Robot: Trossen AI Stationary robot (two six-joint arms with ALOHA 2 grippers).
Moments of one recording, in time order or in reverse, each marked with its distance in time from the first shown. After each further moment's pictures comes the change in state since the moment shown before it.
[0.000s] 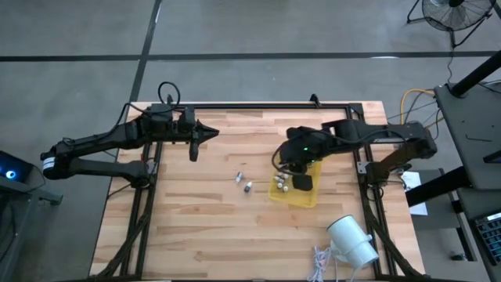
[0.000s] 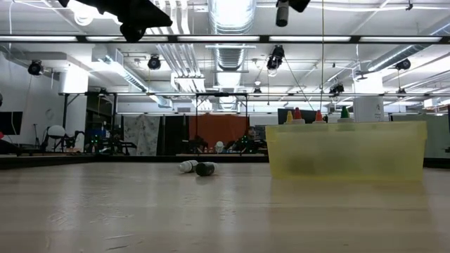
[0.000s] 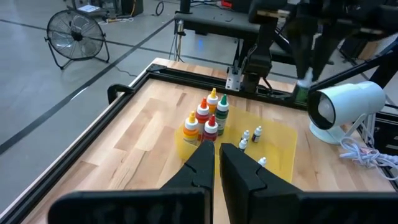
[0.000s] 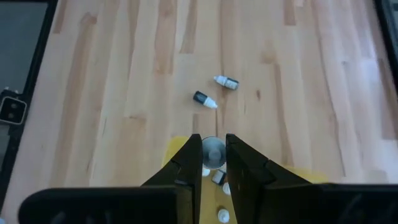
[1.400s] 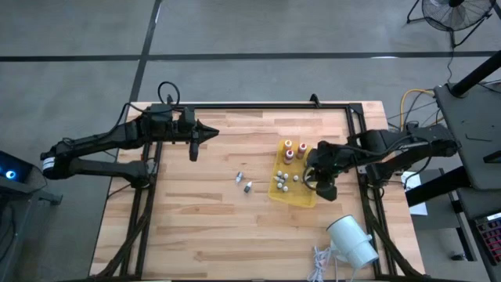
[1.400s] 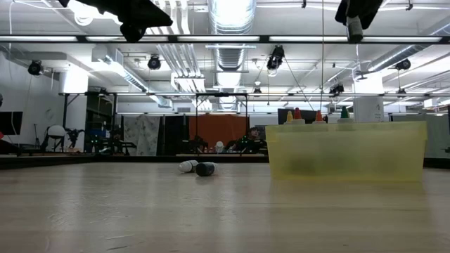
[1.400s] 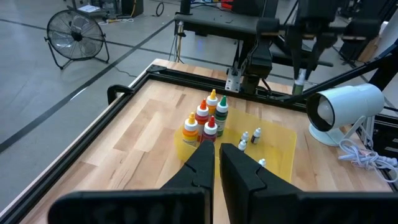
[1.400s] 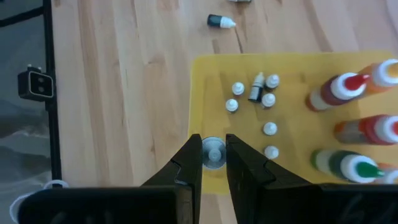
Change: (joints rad) left arm 0.000 0.000 0.000 0.005 0.000 -0.008; right arm 0.112 -0.295 -0.338 -0.045 0.015 0.390
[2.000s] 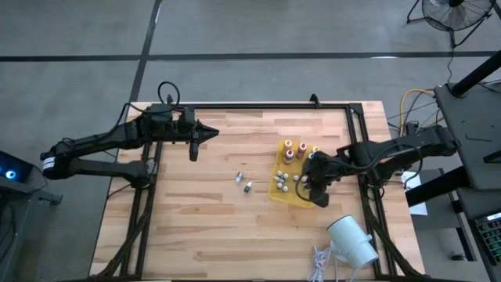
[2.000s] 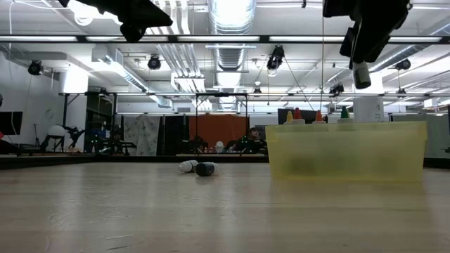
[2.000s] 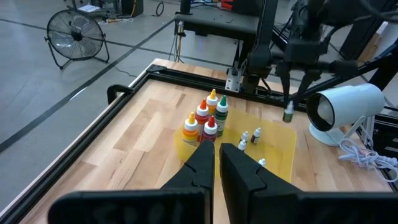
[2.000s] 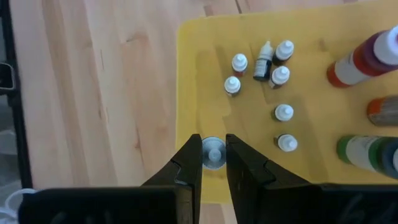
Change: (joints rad) left arm 0.000 0.000 0.000 -0.001 0.000 0.000; right arm 0.022 0.001 -0.250 0.207 0.002 0.078
